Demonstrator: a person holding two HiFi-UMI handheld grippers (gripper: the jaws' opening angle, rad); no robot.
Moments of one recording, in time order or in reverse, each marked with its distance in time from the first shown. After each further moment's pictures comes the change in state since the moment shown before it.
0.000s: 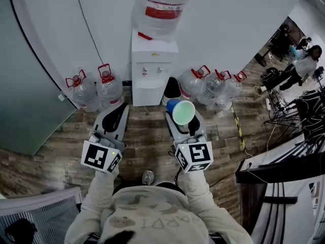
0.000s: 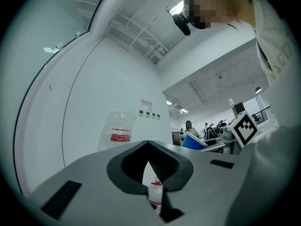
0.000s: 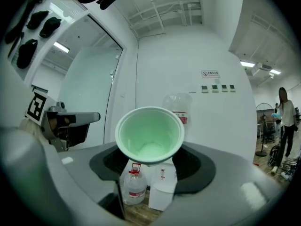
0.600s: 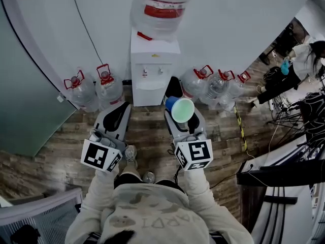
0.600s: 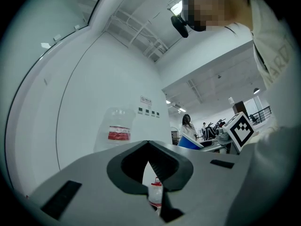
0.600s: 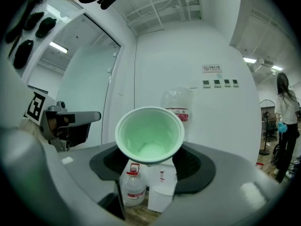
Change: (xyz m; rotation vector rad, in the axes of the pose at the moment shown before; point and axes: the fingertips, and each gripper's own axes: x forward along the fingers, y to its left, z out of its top) left arm 0.053 0.022 -0.017 0.000 0.011 -0.030; right arm 0.056 -0.029 -0.011 0.013 0.013 0.020
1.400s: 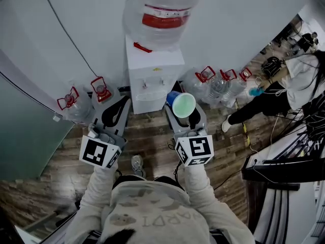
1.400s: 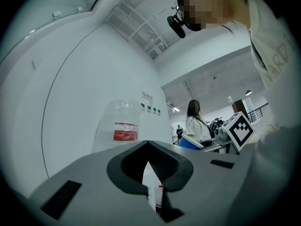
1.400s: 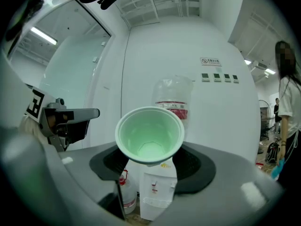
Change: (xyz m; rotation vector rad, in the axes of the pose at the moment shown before) left arm 0.116 0.134 -0.021 0.015 0.010 -0.102; right arm 0.160 -0.041 -0.004 0.008 0.019 -0.106
